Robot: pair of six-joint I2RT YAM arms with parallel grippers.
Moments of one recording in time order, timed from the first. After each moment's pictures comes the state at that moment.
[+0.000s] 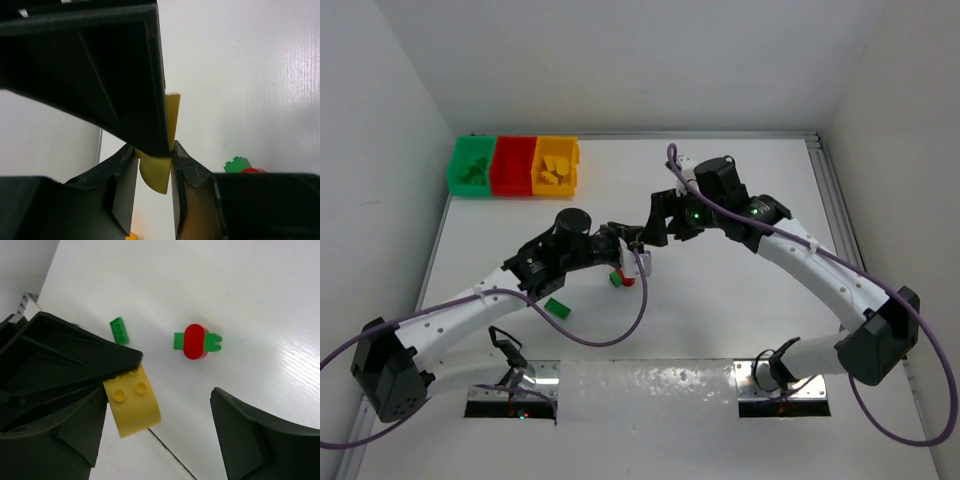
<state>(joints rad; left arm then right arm) -0.76 1.08 0.81 -0.06 0.35 0.95 0.62 1.37 1.22 -0.51 -0.34 0.34</state>
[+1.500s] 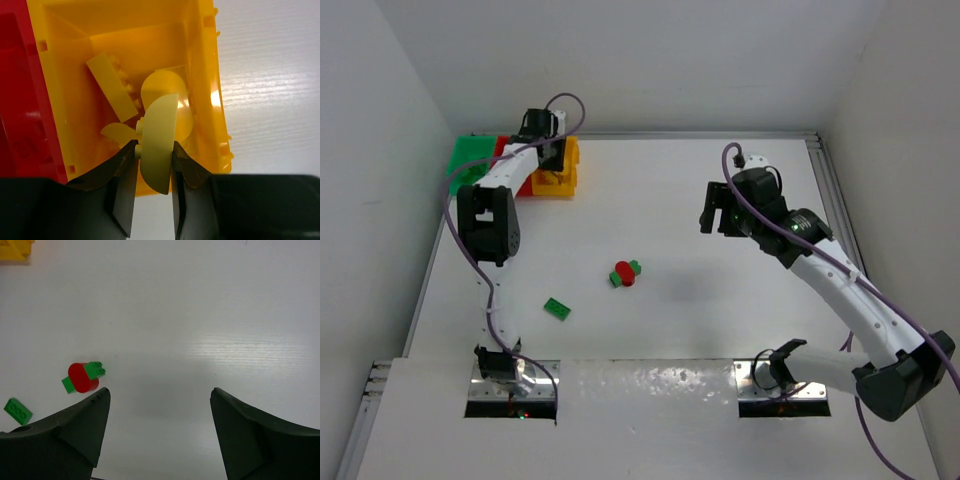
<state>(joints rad) -0.06 2.23 1.91 -0.53 0.00 0.07 0.53 1.16 1.14 -0.68 0.25 0.45</state>
